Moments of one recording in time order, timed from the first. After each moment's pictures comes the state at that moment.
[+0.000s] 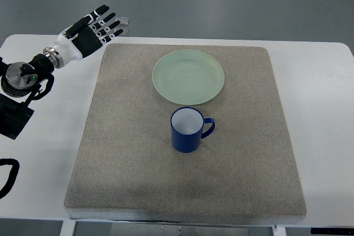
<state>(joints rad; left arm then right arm) -0.78 0.29 -1.15 -0.63 -0.02 -0.38 0.31 0.00 0.00 0.03 0.11 -0.03 0.18 0.22</state>
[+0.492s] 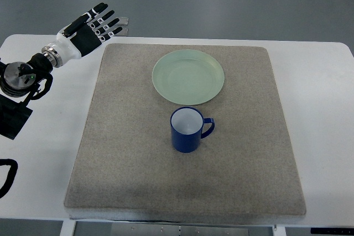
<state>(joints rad) -0.77 0.31 -1.14 -0.63 -0.03 -0.40 0.31 0.00 0.00 0.03 0.11 -0.03 0.18 0.22</state>
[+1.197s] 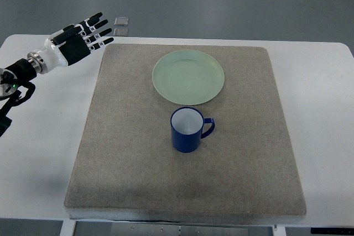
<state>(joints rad) -0.62 0.47 -1.05 -0.89 0.00 -0.48 0.26 0.00 0.00 0.03 0.11 -0.03 0.18 0.22</state>
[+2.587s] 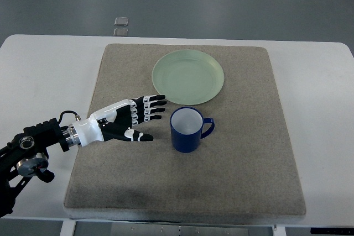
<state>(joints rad) -0.27 0.39 -0.98 -1.28 0.90 -0.61 -0.18 0.00 0.00 0.03 0.11 -0.03 0.18 0.22</state>
